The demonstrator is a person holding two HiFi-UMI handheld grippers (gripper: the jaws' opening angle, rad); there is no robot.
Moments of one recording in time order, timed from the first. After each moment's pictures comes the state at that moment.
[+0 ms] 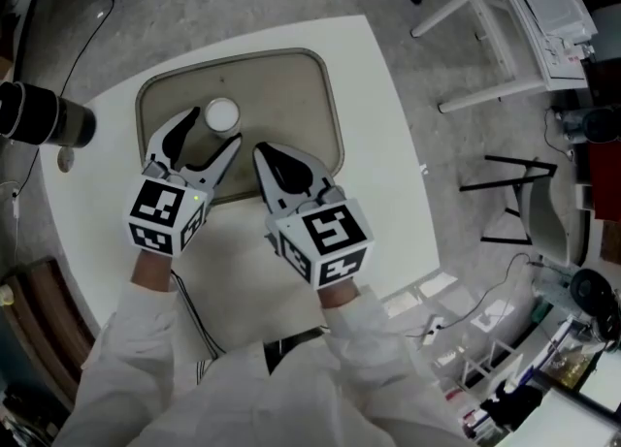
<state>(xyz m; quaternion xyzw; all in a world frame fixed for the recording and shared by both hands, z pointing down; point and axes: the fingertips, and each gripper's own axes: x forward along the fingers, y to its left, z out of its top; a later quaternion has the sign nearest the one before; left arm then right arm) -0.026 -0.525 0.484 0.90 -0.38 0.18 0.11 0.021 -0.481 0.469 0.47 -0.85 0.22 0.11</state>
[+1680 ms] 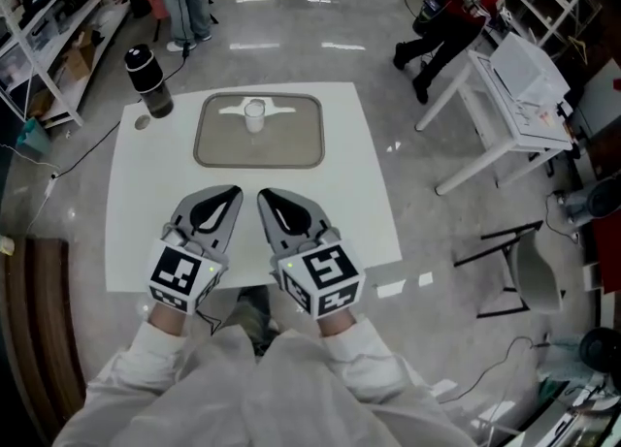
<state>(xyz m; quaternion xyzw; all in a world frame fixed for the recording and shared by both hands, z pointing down) -0.029 -0.209 0.305 0.88 -0.45 0.10 -0.02 0.001 -0.210 0.309 0.37 -0.92 0.09 0.05</state>
